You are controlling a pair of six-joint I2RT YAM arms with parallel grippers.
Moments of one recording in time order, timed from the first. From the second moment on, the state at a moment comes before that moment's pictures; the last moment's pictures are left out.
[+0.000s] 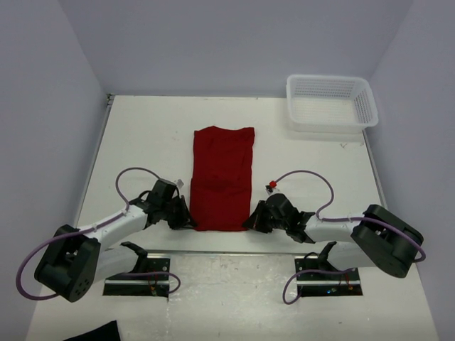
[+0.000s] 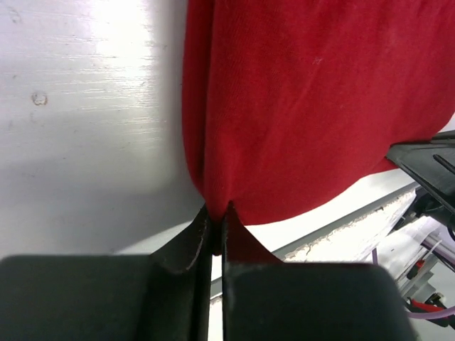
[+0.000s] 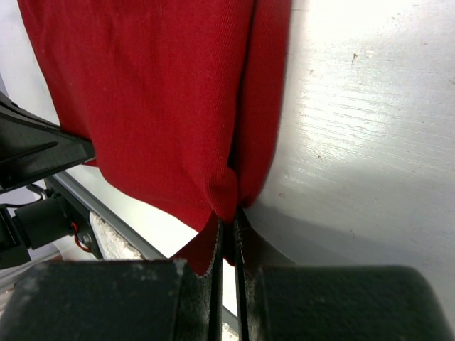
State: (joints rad) left arm -0.46 1.15 0.37 -0.30 0.34 -0.78; right arm 0.87 1.33 0.27 0.33 -0.10 1.11
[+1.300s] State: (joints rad) left arm -0.46 0.93 0.38 -0.49 0.31 -0.78; right arm 0.92 1.21 0.31 0.09 0.01 1.09
